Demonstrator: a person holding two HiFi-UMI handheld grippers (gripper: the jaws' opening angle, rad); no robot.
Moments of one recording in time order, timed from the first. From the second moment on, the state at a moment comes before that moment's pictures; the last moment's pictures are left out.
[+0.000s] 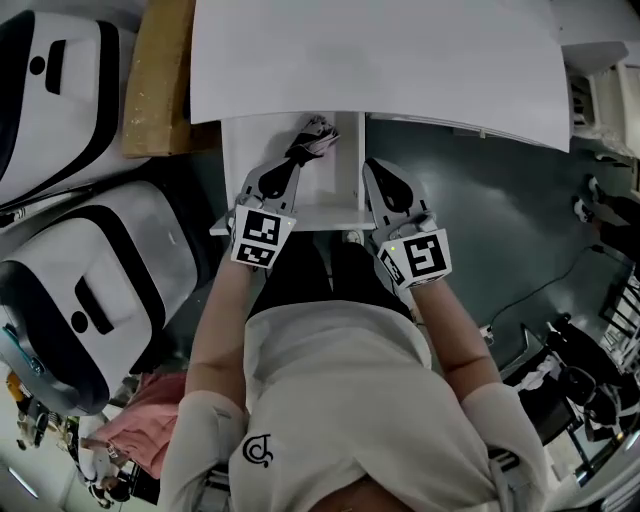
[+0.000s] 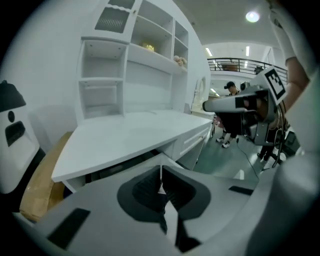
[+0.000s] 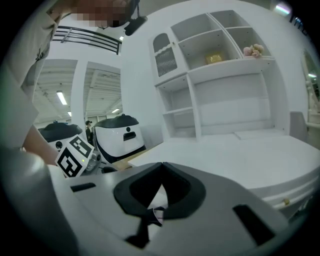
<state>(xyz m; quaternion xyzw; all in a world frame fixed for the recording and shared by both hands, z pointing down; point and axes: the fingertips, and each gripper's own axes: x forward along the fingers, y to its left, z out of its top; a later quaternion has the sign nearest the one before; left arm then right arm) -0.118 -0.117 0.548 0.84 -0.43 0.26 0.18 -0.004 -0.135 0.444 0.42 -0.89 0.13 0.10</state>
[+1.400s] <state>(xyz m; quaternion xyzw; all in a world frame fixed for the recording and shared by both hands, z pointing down) -0.086 -0.158 0.777 0.77 -0.34 0.47 0.27 0.012 -0.171 0.521 0.53 -0.82 0.18 0.13</state>
